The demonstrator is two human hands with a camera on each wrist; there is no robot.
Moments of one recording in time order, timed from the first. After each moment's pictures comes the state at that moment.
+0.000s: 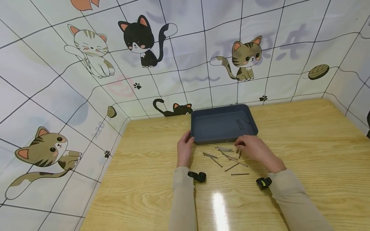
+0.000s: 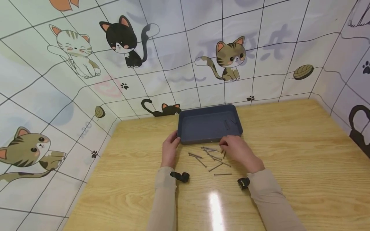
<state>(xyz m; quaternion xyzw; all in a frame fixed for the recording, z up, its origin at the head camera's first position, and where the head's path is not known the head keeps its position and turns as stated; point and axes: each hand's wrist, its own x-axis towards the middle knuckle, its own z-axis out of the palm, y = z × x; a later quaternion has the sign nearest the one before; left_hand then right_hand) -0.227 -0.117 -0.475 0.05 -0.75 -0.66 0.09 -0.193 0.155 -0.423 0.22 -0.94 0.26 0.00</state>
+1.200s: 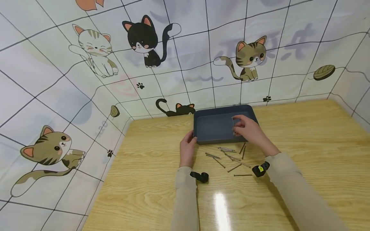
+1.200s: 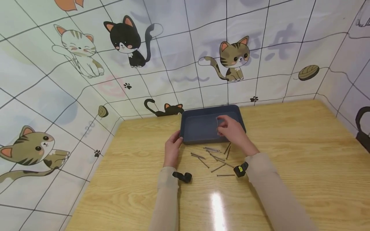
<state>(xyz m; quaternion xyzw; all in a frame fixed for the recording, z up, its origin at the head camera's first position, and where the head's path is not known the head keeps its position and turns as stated) -0.225 -0.116 -0.468 0.05 -0.73 -0.67 0.09 -0.242 0.145 -0.404 0.15 -0.86 0.49 -0.04</state>
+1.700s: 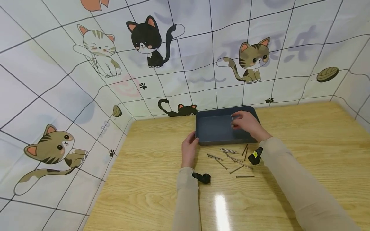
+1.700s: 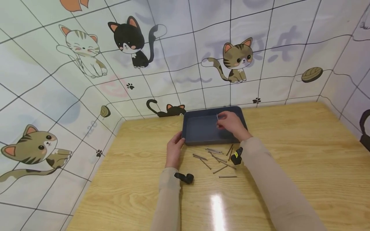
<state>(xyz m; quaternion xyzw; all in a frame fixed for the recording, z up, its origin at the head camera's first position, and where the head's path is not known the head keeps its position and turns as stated) -0.229 -0.116 -0.474 0.06 -0.73 -0.67 0.09 -0.286 0.136 -0.404 0.08 -0.82 0.56 -0.10</state>
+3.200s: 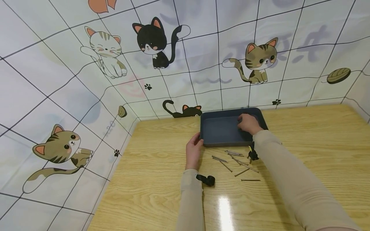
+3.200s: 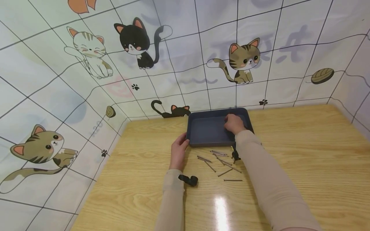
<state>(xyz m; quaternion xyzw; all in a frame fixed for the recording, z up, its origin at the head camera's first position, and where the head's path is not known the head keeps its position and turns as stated) -0.222 -0.115 -0.457 0.06 -0.74 -0.67 0.07 -0.321 0.125 -0.423 0.07 -0.94 0.33 -0.10</state>
